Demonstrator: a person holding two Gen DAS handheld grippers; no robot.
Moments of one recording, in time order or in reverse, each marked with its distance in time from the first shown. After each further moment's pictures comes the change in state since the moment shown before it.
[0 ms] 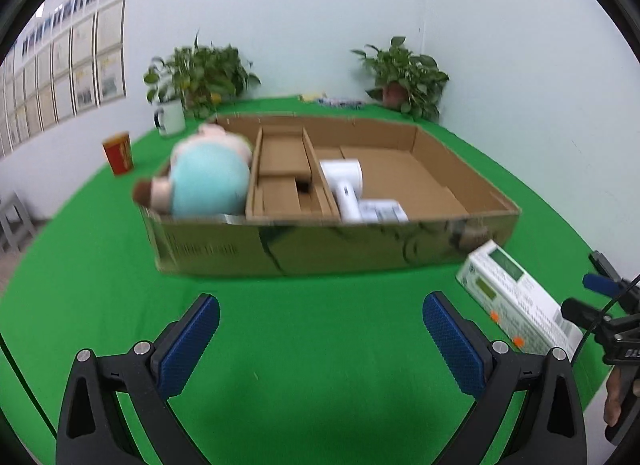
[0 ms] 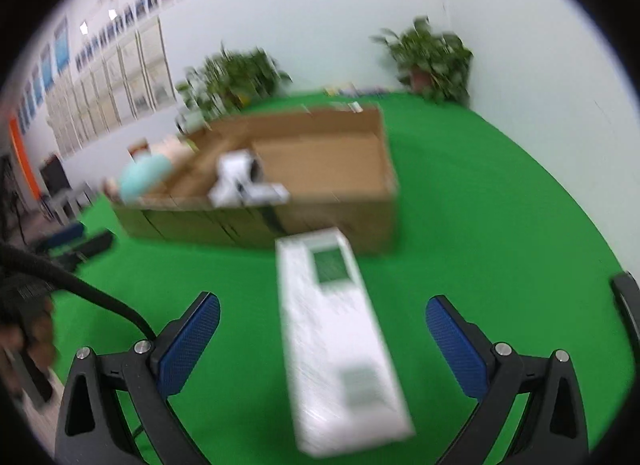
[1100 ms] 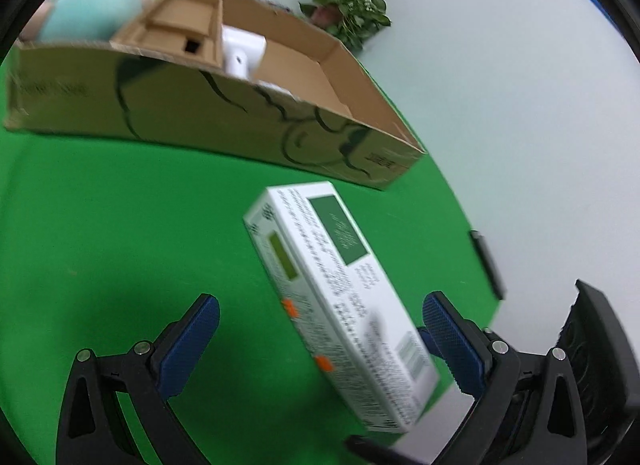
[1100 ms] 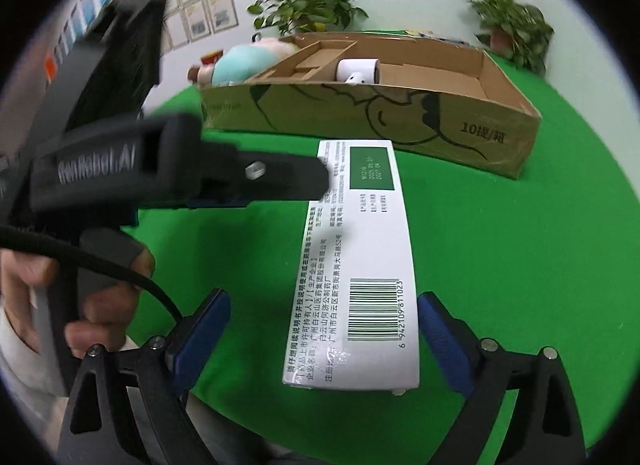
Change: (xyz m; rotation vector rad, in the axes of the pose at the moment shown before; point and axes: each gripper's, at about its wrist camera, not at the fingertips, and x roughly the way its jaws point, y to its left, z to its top) left arm 0.061 -0.006 -0.029 -0.244 0.353 -0.561; right arm 0.001 0.109 -0.051 -0.178 0.201 0.150
